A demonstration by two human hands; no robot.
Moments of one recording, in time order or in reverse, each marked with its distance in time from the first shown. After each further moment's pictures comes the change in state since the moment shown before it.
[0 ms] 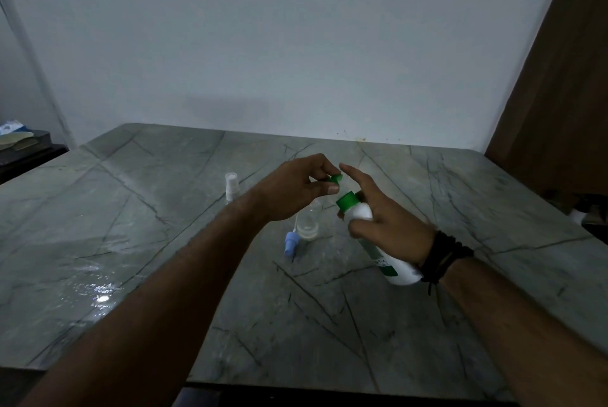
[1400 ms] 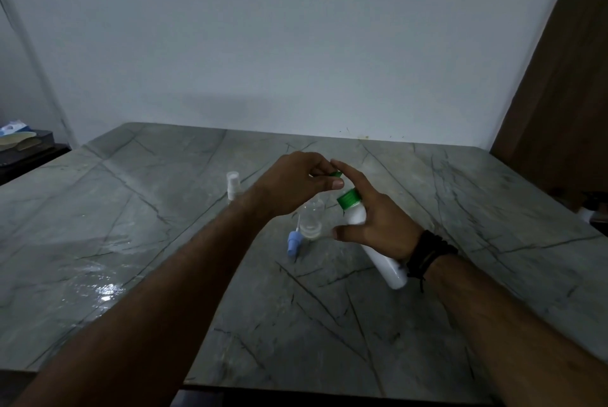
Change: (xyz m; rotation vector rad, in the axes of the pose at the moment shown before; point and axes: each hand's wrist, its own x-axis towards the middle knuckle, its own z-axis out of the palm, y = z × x) left_hand 0.009 -0.007 0.000 0.068 0.080 -0.072; right_hand 0.017 0.011 0.015 -0.047 0.067 -0.106
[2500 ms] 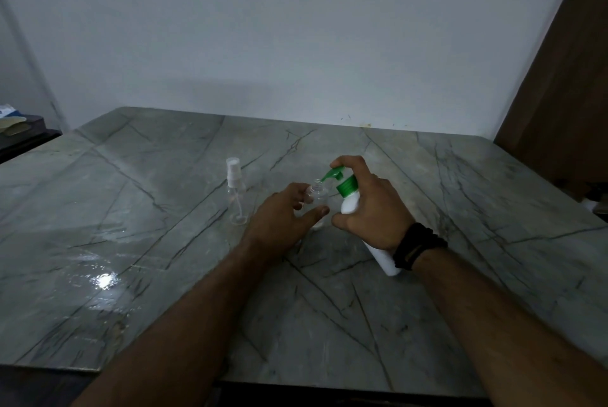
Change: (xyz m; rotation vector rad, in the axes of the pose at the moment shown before) left_hand -0.042 -0.073 0.070 -0.010 0.199 -0.175; right_hand 0.011 0.010 0.020 -0.212 0.171 -0.067
